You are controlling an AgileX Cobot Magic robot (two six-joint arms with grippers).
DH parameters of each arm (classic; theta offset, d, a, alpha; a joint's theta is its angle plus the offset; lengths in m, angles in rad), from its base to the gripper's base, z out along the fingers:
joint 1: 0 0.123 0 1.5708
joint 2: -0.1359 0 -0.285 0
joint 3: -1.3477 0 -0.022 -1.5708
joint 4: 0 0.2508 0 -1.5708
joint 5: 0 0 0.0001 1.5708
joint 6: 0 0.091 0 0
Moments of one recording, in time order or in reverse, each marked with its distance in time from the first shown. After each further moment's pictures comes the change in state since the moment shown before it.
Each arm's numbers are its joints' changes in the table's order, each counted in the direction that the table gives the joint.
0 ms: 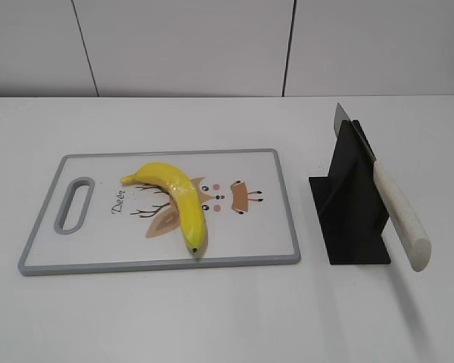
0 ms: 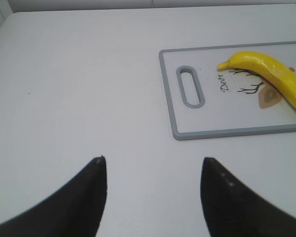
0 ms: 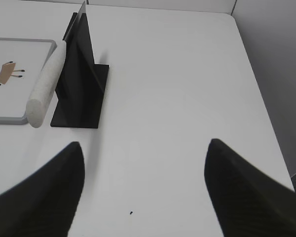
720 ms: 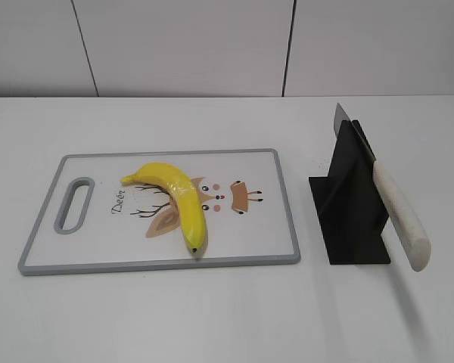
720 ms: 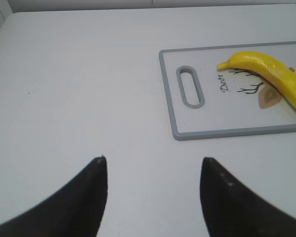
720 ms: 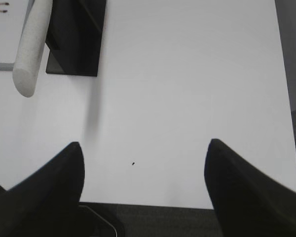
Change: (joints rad) left arm 0.000 0.000 0.000 0.000 0.000 0.000; right arm 0.000 -0.444 0.167 0.002 0.101 0.000
